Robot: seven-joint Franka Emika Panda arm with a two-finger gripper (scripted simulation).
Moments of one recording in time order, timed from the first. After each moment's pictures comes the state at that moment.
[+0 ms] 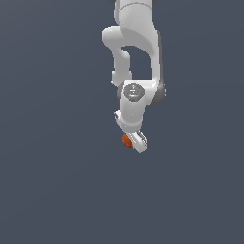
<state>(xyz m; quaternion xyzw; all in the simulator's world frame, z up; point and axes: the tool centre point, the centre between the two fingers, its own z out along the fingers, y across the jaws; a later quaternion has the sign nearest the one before) -0.010 0.037 0.082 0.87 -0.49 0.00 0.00</state>
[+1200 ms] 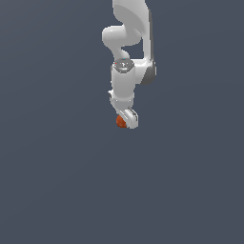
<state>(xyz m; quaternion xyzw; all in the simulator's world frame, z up) -0.100 0.006 0.120 0.87 -0.49 0.00 0.00</state>
